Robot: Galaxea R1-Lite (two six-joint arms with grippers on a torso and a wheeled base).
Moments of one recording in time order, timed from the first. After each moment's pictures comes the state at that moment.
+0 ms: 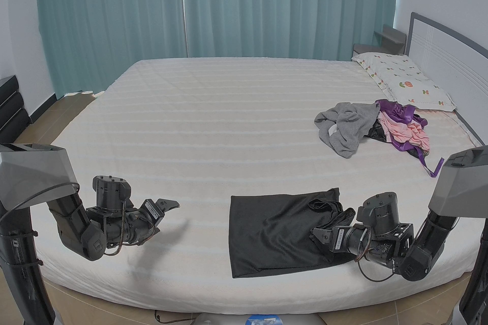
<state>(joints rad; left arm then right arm) -0.18 2.19 -0.53 -1.01 -0.23 -0.95 0.52 2.12 -0.40 -1.09 -0.18 0.49</state>
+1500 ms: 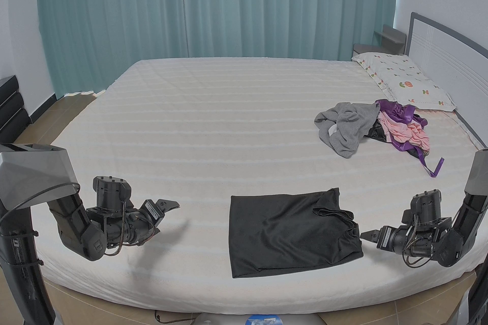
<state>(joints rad) -0.18 2.19 -0.53 -1.01 -0.23 -0.95 0.17 2.03 -0.24 -0.99 0.03 0.49</state>
